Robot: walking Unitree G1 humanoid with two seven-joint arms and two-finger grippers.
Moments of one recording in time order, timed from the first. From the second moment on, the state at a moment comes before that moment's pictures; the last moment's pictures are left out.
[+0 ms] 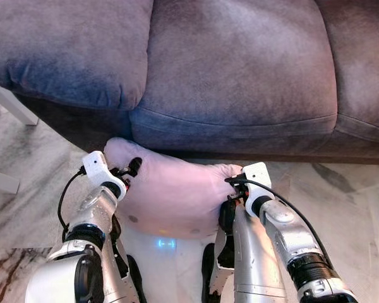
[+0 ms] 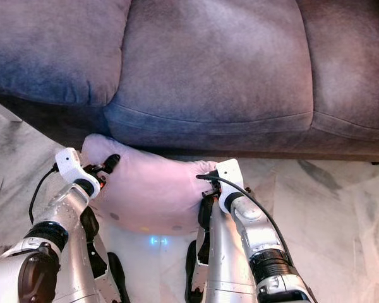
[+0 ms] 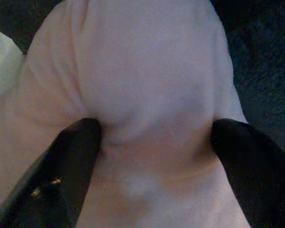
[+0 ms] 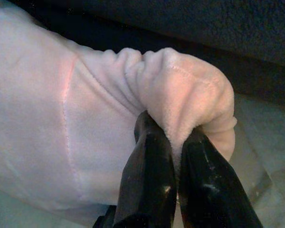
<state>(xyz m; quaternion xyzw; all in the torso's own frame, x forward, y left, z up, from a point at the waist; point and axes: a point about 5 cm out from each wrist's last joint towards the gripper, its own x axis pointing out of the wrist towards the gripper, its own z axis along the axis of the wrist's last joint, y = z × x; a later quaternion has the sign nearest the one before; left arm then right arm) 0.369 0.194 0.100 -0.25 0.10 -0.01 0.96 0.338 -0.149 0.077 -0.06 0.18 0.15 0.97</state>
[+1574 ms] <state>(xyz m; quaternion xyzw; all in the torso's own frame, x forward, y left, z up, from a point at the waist) 0.369 0.193 0.099 -0.23 0.09 0.01 0.97 0.335 -0.142 0.081 -0.06 0.17 0.15 0.97</state>
